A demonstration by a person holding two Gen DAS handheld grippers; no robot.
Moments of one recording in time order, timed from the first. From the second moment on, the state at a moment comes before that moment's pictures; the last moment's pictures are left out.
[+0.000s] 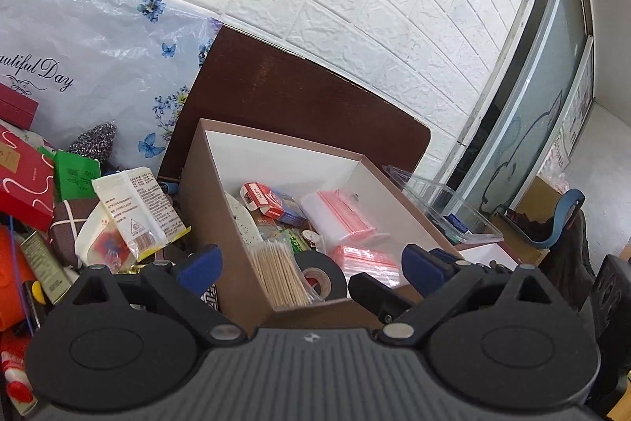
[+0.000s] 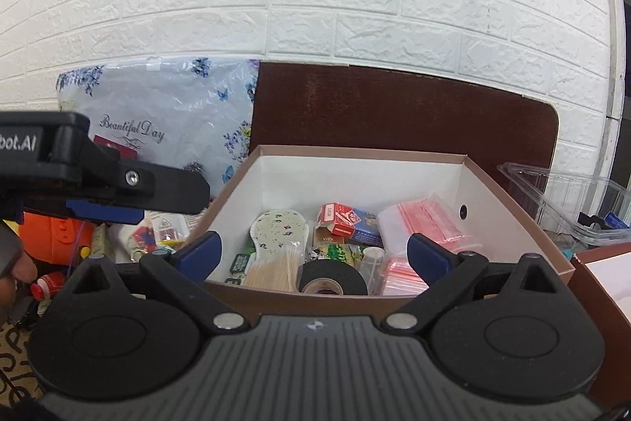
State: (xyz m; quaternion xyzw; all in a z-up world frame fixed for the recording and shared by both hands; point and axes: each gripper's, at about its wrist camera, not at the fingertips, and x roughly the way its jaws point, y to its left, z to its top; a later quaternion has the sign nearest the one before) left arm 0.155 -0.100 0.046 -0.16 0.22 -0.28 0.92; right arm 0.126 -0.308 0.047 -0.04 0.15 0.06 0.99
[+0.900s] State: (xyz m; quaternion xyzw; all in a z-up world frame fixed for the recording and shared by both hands) left arm 0.015 0.008 -0.034 -0.23 0.26 -0.19 0.92; right arm 0.011 -0.183 -0.022 -0.09 0.22 0.23 0.94
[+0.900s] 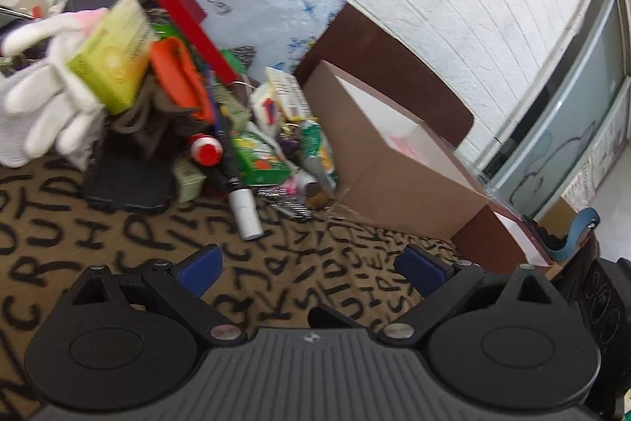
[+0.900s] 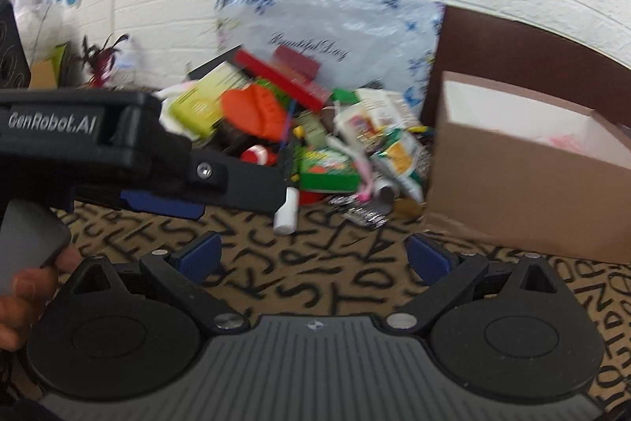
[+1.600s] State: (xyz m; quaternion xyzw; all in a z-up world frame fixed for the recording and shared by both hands) left arm 0.066 0.011 -0.038 -0.18 0.31 -0.13 0.93; right arm 0.057 -0.147 -0.044 -0.08 0.28 0.21 0.93
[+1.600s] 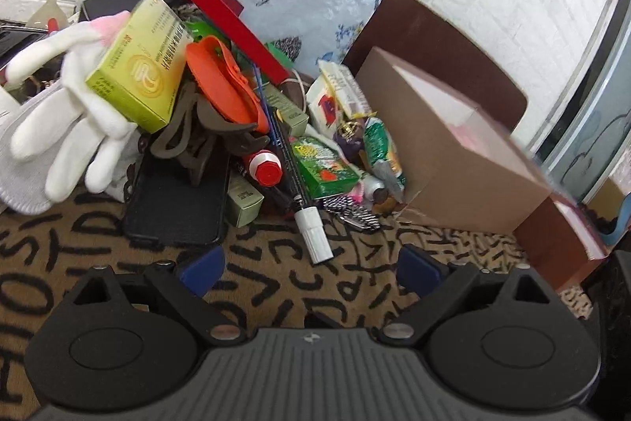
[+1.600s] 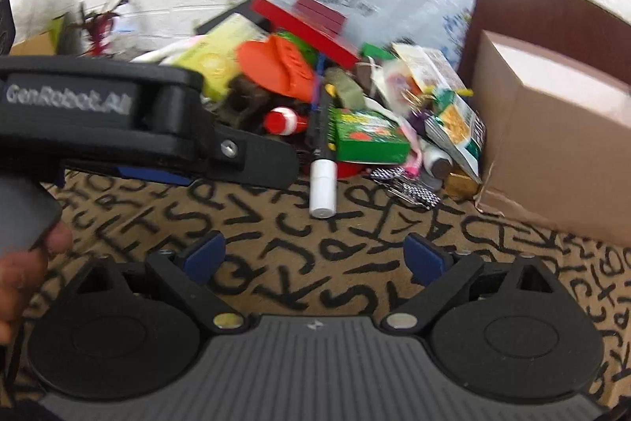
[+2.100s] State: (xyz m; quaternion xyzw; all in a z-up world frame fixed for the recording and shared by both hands) left arm 0.111 0.011 -0.053 -0.21 0.35 -0.14 0.90; right arm 0.100 -0.135 -0.057 -0.06 0.29 0.21 0.93
